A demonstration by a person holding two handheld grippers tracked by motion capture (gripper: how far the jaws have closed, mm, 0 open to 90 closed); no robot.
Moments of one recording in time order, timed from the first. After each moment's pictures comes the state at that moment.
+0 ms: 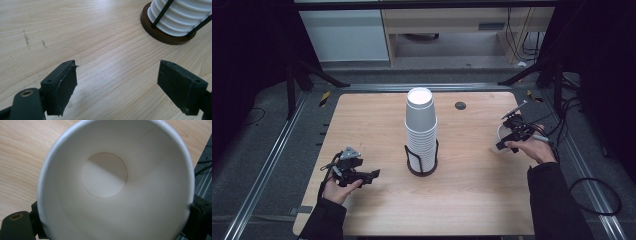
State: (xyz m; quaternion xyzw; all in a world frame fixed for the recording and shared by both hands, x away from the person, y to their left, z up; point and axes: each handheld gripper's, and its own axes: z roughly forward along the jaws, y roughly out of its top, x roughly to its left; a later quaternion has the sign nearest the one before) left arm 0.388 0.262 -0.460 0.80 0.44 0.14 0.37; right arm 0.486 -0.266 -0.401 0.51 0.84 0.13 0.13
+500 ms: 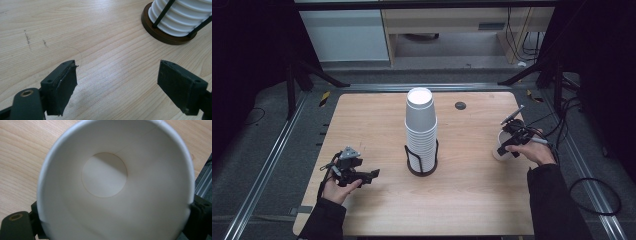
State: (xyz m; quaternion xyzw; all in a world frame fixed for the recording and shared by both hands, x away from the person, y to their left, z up) left arm 0.388 0.263 -0.461 0.80 0.44 0.14 0.37; right arm 0.487 -0.269 -0.418 0.51 0.85 0.09 0.10
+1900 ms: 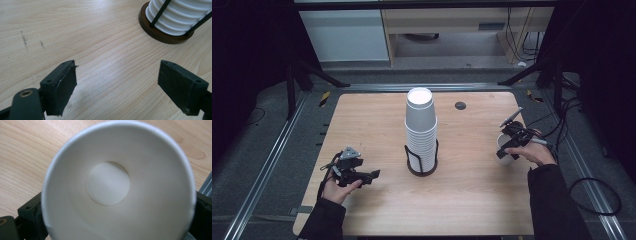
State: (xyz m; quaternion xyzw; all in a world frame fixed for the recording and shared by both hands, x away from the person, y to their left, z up) left arm 0.388 0.263 -0.461 0.81 0.44 0.14 0.37; right arm 0.488 -0.270 -0.425 0.50 0.86 0.09 0.09
